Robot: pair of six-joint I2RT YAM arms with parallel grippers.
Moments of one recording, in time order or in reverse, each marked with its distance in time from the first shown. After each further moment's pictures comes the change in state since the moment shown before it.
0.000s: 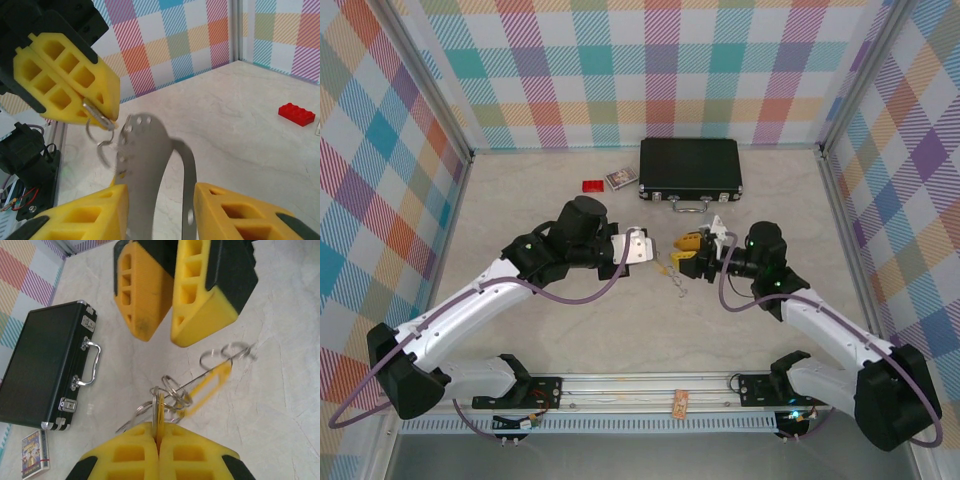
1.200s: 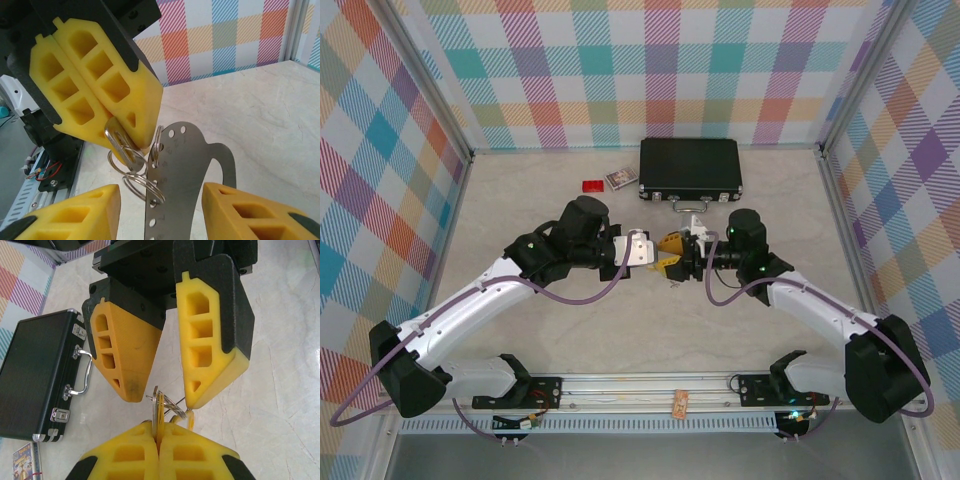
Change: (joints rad) left arm 0.000 0.011 0.000 0.002 0.045 0.021; right arm 0.074 0.141 0.117 -0.067 -0.119 -0.156
